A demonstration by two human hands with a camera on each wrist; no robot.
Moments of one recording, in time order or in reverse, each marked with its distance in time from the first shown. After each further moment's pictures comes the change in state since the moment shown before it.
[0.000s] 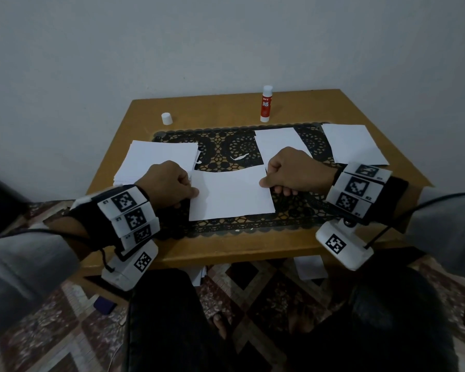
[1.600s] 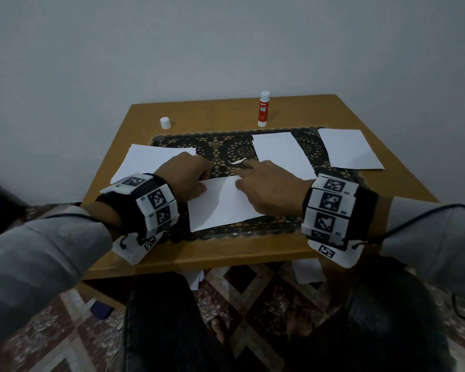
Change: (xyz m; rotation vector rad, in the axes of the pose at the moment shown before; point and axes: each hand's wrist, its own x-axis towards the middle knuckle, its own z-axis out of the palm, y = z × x) left_hand 0.025 0.019 0.003 0.362 0.094 0.333; right_hand -0.009 -0.031 0.026 -0.925 -0.022 -0.471
